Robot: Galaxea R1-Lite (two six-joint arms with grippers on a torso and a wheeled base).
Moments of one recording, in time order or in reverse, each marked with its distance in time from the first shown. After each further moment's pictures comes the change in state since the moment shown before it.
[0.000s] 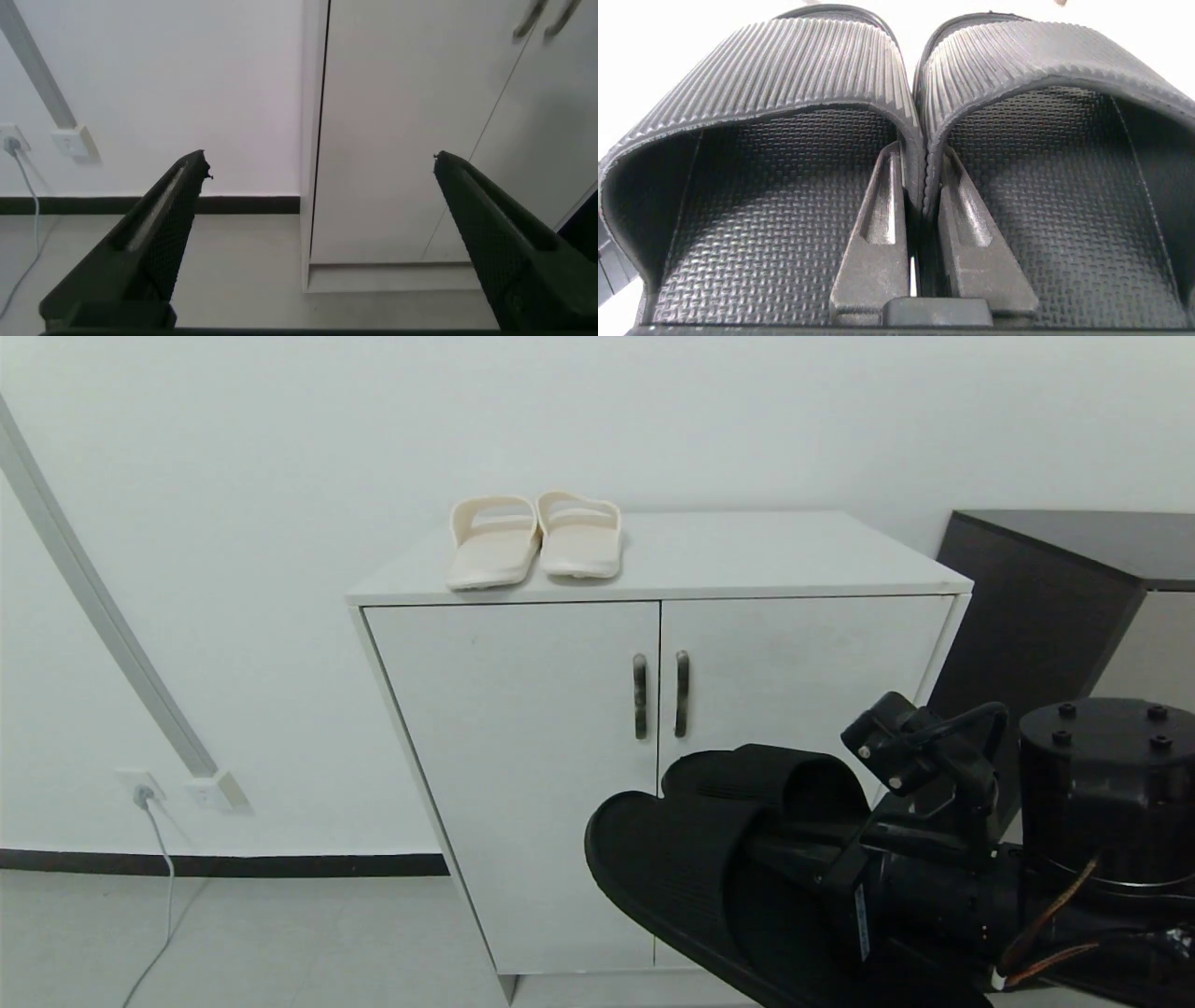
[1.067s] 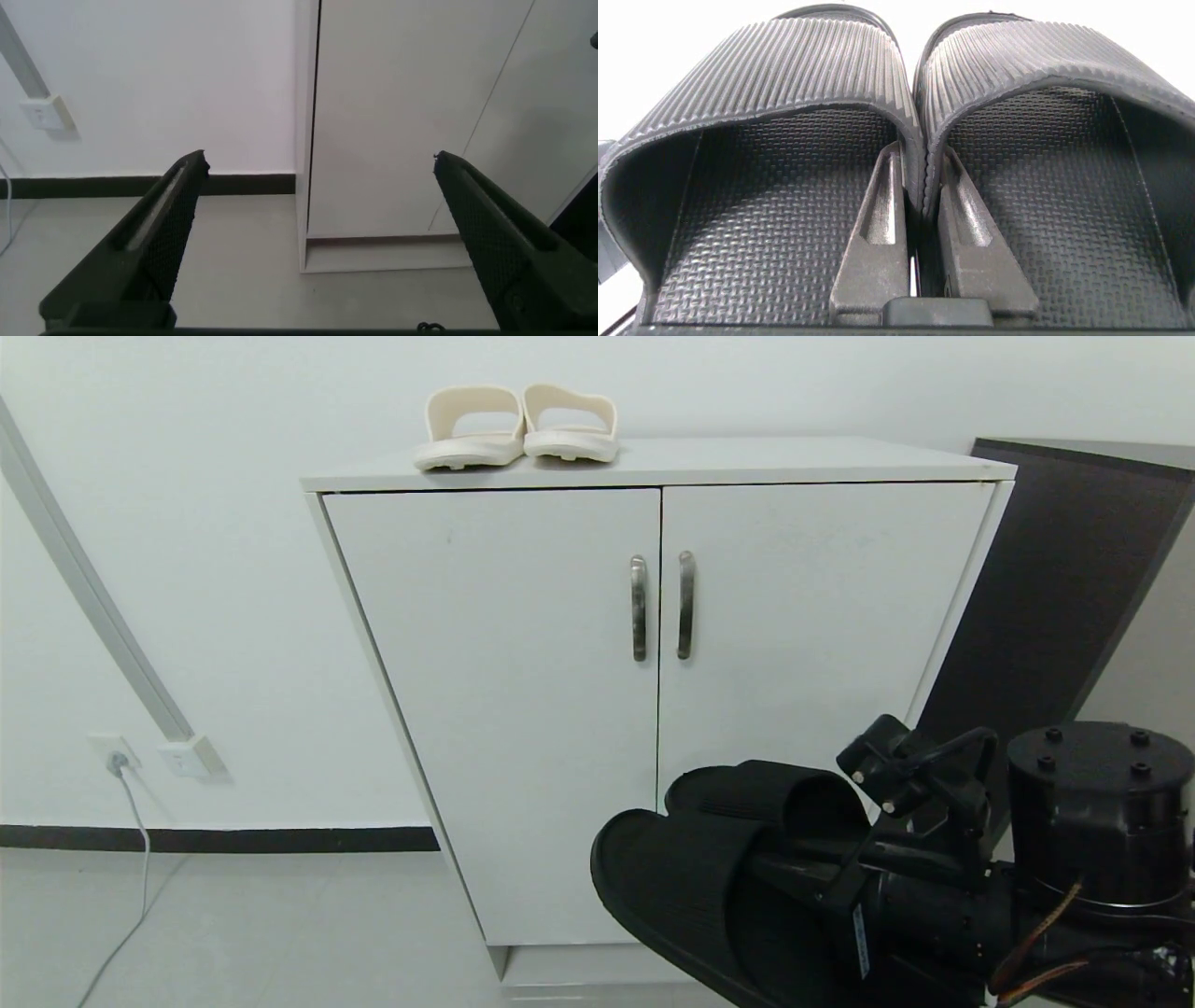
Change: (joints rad) left arm -0.001 0.000 -0.001 0.002 -0.021 0.001; right arm -0.003 0.015 0.045 -0.040 0.001 -0.014
